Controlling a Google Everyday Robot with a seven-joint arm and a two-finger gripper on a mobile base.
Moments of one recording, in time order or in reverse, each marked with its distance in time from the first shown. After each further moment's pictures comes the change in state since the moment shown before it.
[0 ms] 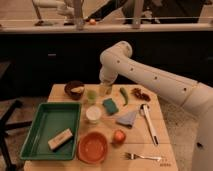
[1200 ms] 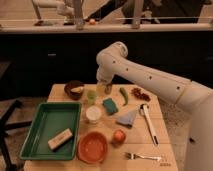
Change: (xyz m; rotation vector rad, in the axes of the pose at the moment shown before) arm -0.013 -0.008 0.009 0.017 -0.008 -0.003
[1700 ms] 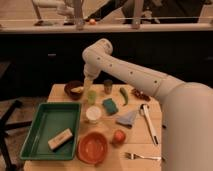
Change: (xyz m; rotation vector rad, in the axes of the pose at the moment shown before) arm -0.073 -0.025 0.031 0.020 -0.054 -0.018
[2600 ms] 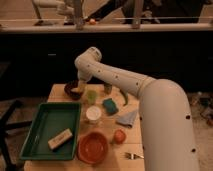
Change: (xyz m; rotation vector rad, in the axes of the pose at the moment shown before) arm -0.020 -0.006 0.077 0.024 0.016 0.040
